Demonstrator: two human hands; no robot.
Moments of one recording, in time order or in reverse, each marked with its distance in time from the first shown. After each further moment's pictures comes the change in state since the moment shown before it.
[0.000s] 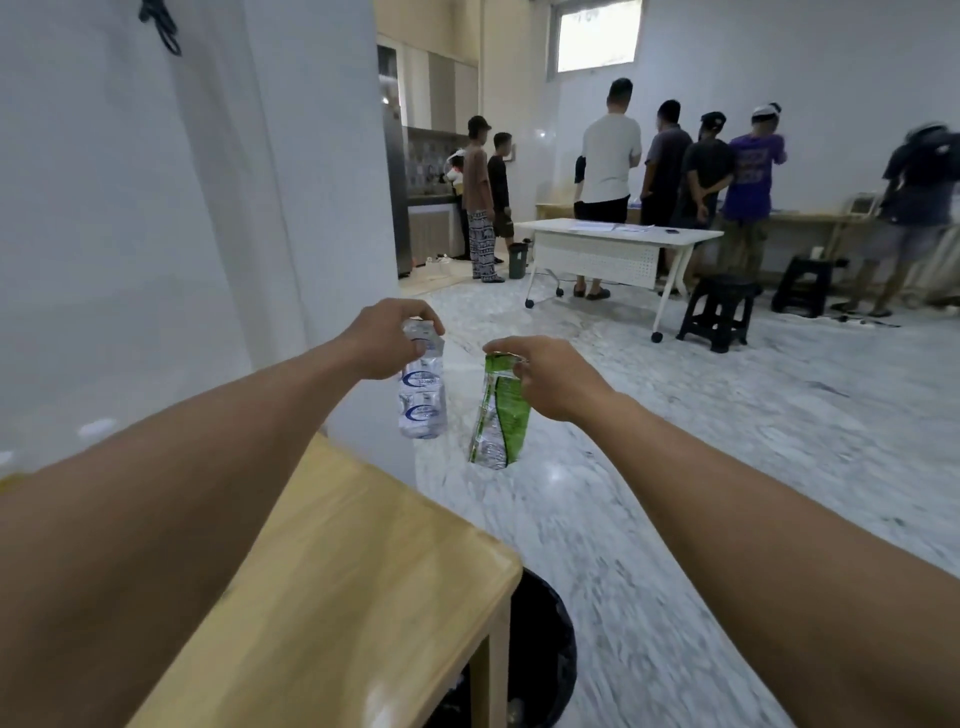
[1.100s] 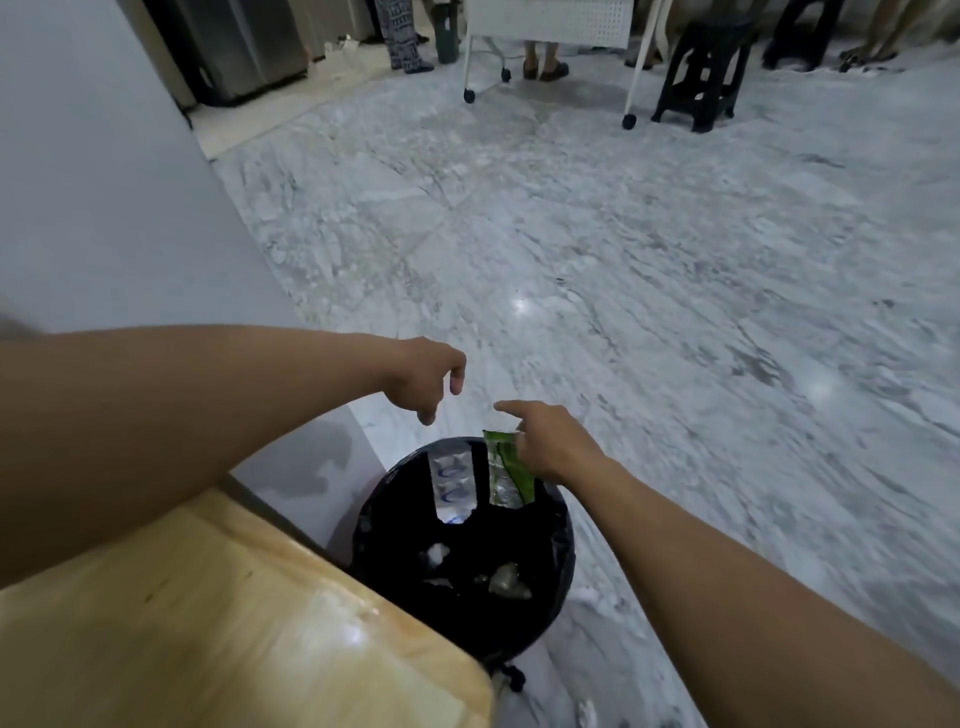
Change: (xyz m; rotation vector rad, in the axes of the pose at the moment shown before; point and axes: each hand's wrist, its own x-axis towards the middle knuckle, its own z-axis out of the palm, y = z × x) left_hand 0.067 -0.097 0.283 0.485 -1.047 0.013; right_hand -0.045 0.215 0.247 0.064 -0.419 0.520
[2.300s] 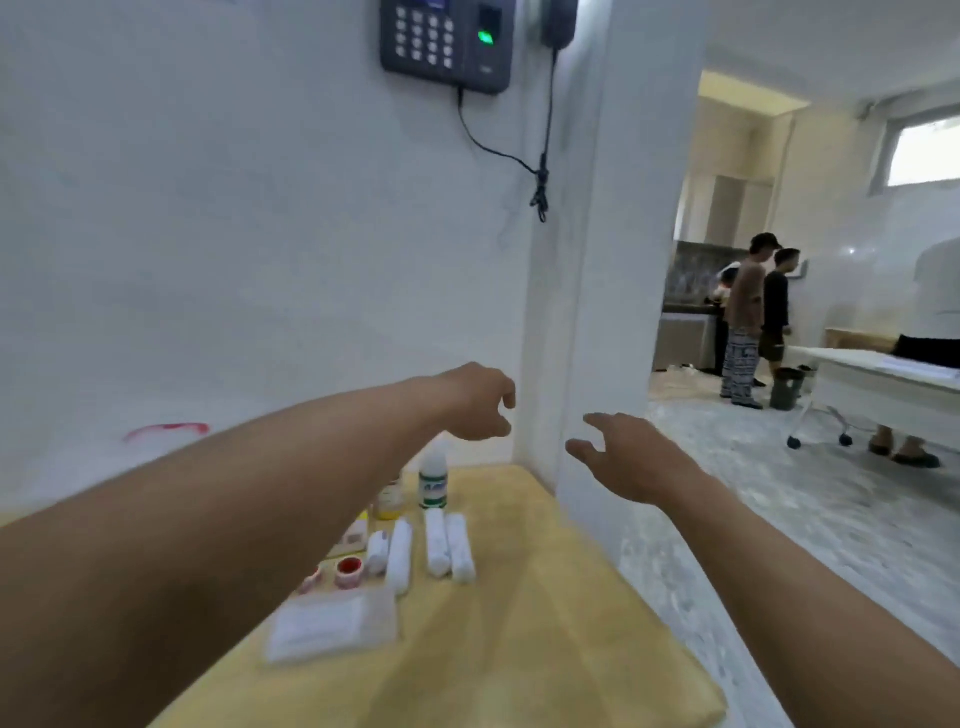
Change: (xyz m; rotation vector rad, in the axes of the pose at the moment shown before) left_hand -0.494 -0.012 -0.030 -0.147 0.797 -0.660; right_hand -0.233 -0.334 -0.155 -0.374 0.239 -0.805
